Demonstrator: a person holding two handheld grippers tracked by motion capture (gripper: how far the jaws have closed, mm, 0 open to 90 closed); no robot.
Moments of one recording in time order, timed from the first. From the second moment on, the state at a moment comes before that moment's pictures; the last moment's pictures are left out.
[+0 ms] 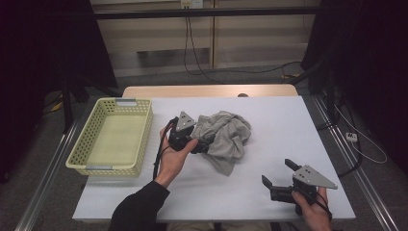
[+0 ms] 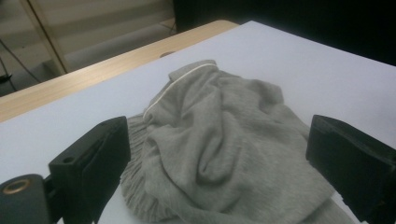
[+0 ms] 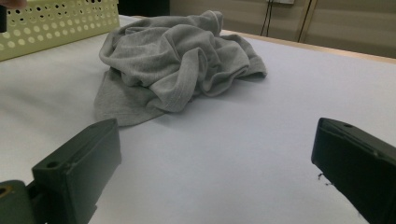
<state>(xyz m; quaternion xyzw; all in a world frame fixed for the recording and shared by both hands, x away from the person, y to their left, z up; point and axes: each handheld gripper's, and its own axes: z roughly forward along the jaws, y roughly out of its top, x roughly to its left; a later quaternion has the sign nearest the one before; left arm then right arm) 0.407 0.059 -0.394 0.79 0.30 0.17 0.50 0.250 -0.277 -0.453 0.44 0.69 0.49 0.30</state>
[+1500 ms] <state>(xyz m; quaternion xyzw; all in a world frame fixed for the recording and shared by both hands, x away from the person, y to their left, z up) 0.346 0.124 -0.384 0.78 0.31 0.22 0.50 0.249 -0.276 -0.452 0.44 0.69 0.49 0.30</state>
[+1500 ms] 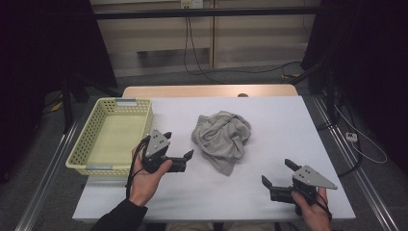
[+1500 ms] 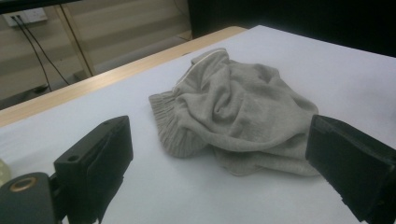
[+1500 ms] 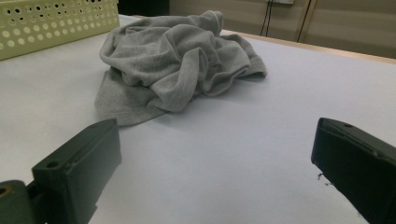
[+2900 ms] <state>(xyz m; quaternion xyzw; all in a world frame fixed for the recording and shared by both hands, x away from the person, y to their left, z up) 0.301 0.172 -0.424 0.78 0.33 0.24 0.47 0.240 -0.280 -0.452 0.45 0.69 0.49 0.30</state>
